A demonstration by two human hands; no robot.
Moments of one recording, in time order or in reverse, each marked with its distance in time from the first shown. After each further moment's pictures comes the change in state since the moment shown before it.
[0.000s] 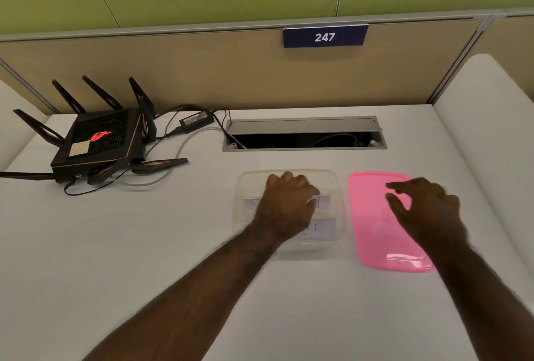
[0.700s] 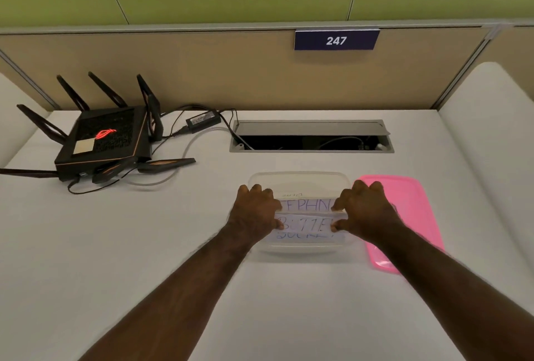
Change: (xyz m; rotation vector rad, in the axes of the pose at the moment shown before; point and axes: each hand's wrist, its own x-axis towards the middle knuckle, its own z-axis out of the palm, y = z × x) left_hand -0.028 -0.091 0.021 0.256 -0.281 -0.110; right_hand 0.019 -0.090 0.047 -0.278 -0.407 -0.427
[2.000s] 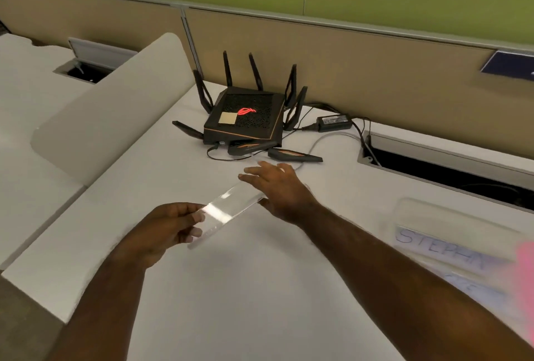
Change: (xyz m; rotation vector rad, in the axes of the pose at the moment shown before) left_hand -0.298 -0.283 -0.020 -1.541 0.200 -0.892; right_hand 0.163 -0.395 -0.023 0.240 0.269 -0.815
